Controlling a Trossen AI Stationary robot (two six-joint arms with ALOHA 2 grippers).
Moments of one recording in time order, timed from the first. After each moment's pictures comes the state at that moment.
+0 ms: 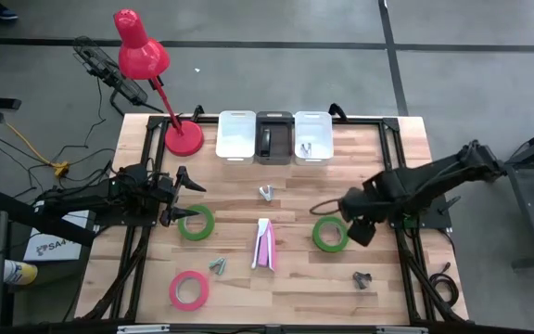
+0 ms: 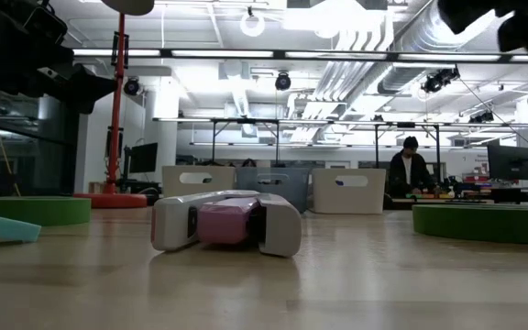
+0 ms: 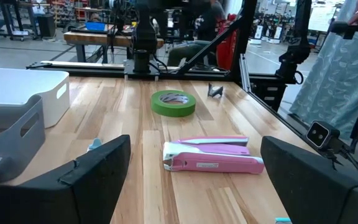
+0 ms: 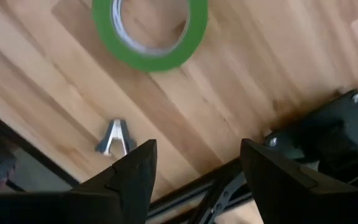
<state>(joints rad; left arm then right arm) 0.14 0.01 0.08 -0.11 0.32 -0.06 0.31 1.32 1.20 -1.46 -0.15 0.96</state>
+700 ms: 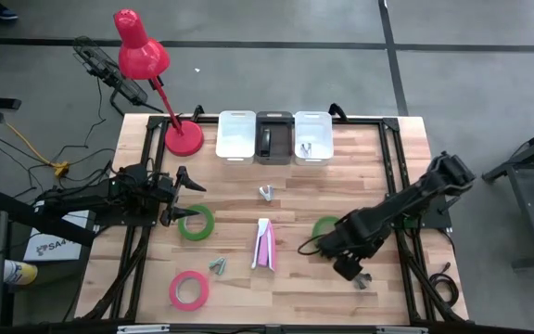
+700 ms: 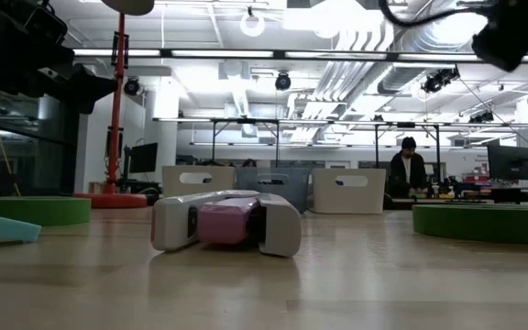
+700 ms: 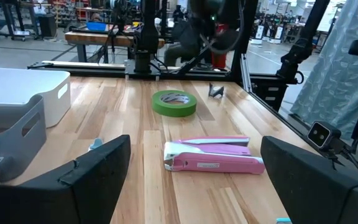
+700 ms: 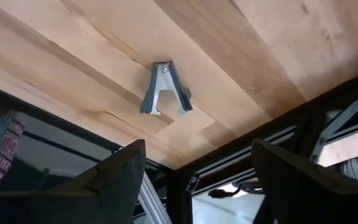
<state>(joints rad) 0.14 0.01 0.08 -0.11 0.32 -0.06 0.47 1.64 1.20 -1.28 -0.46 1.23</state>
